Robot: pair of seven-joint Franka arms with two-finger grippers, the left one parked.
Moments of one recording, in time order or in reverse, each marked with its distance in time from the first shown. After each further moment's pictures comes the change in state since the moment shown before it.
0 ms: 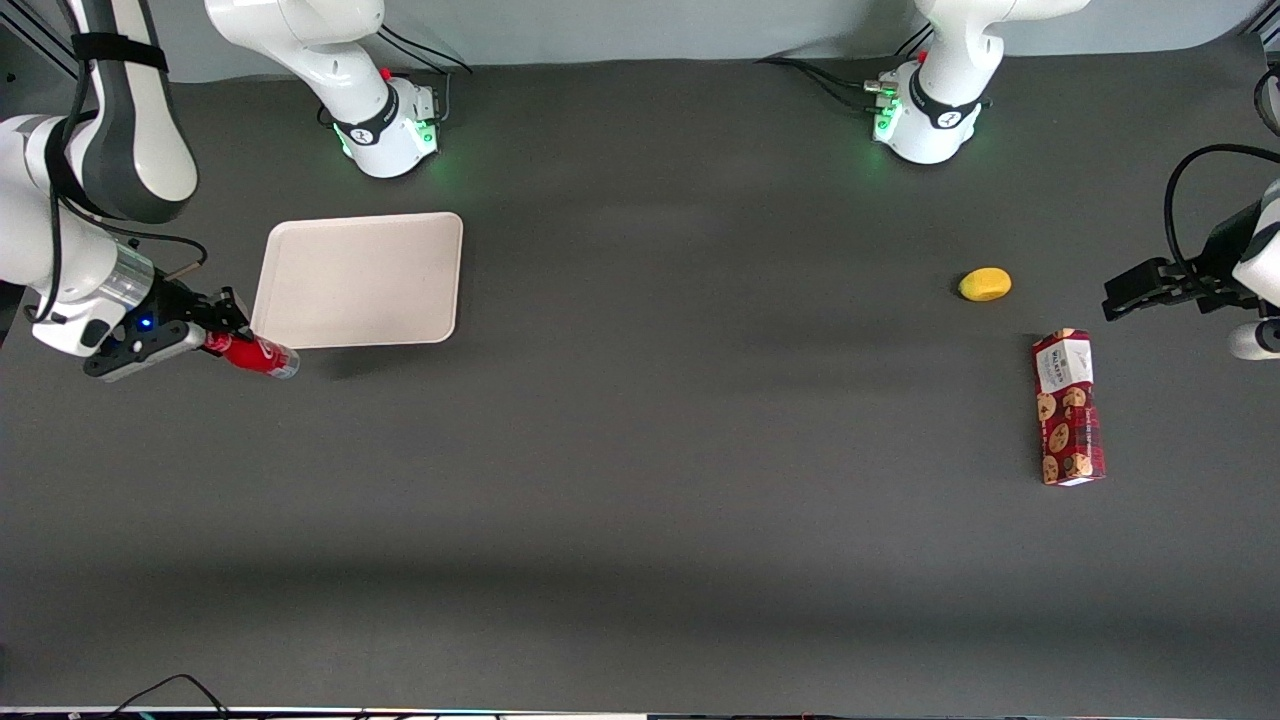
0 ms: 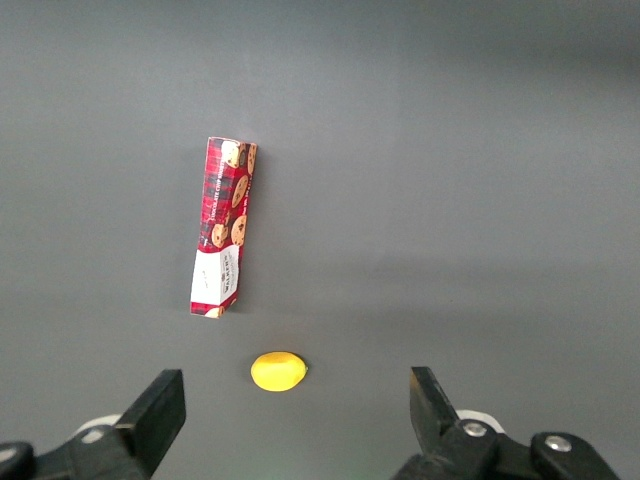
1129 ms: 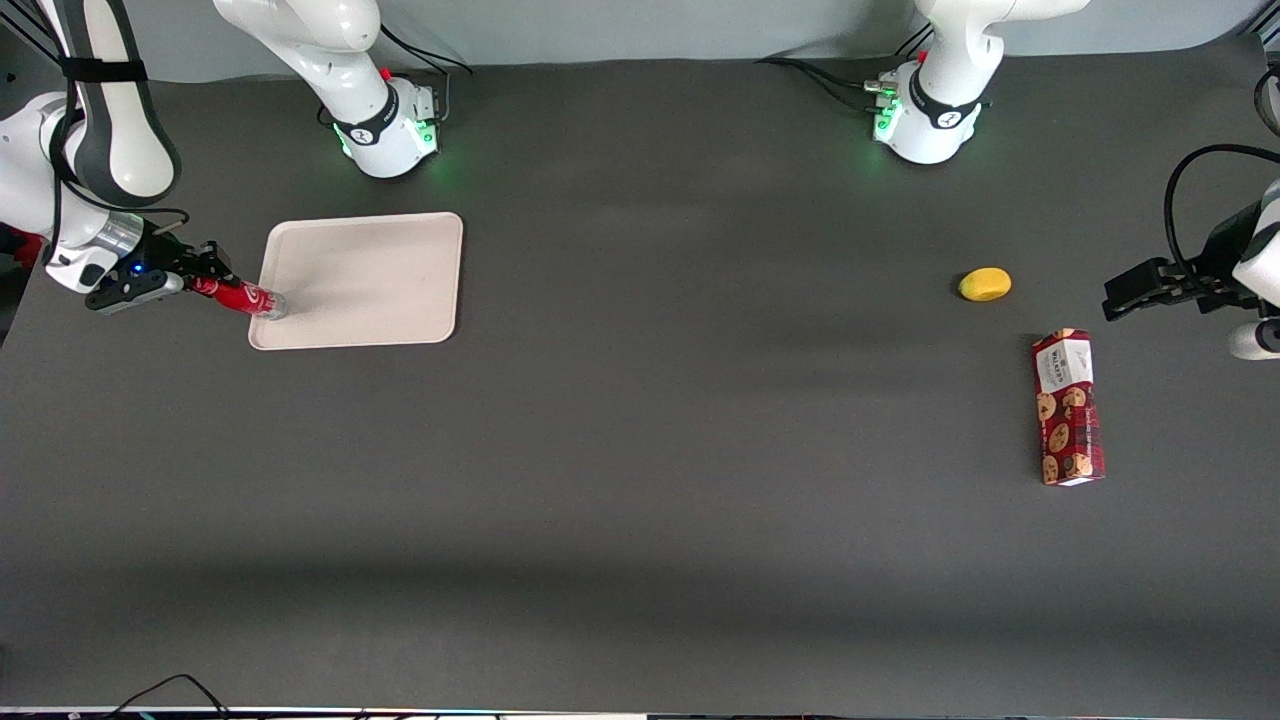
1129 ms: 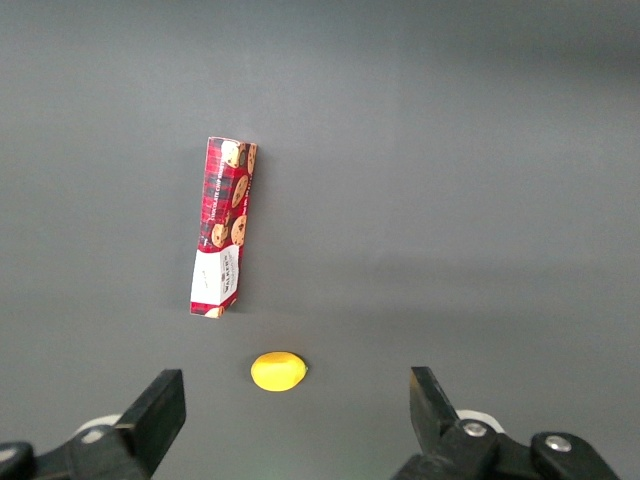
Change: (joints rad) arm -0.294 -0.055 0.008 -0.297 0.020 0.156 -0.160
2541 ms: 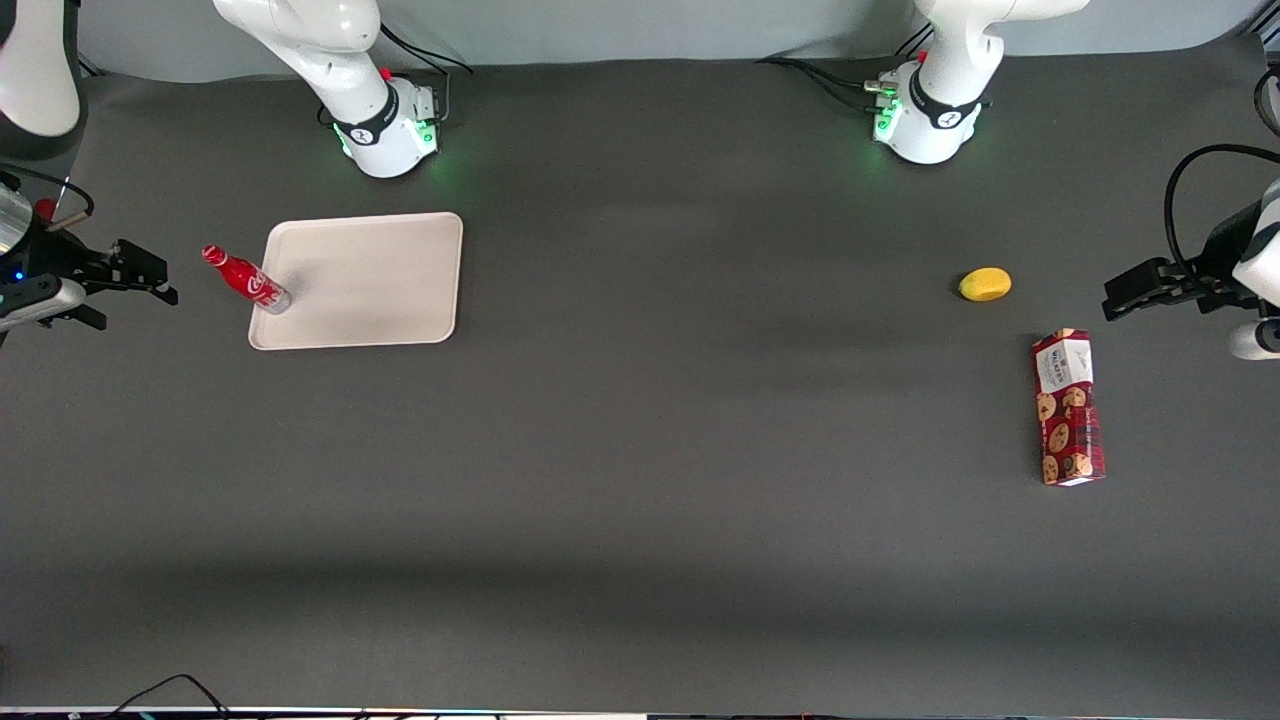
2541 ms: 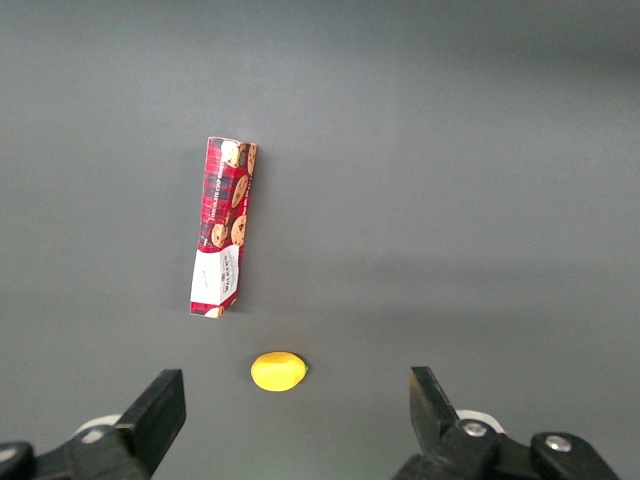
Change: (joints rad) arm 0.001 -0.024 0.293 0.574 0.010 -0.451 0.262
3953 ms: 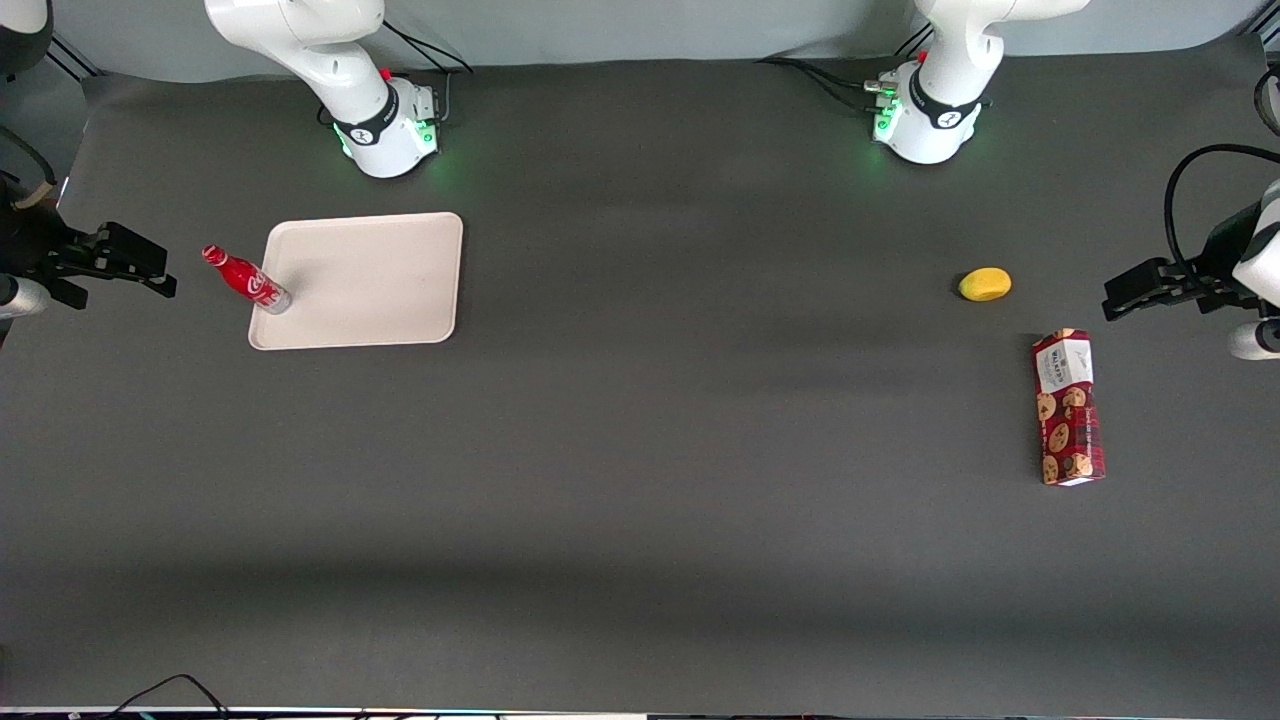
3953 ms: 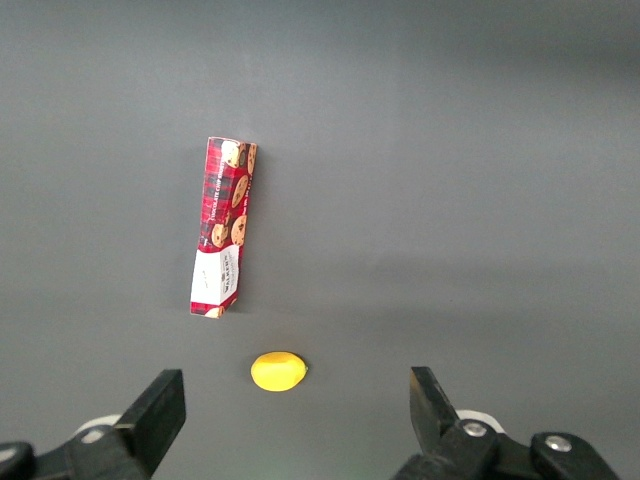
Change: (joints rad) arm 0.365 0.163 -0.182 0.445 -0.087 -0.353 0.420
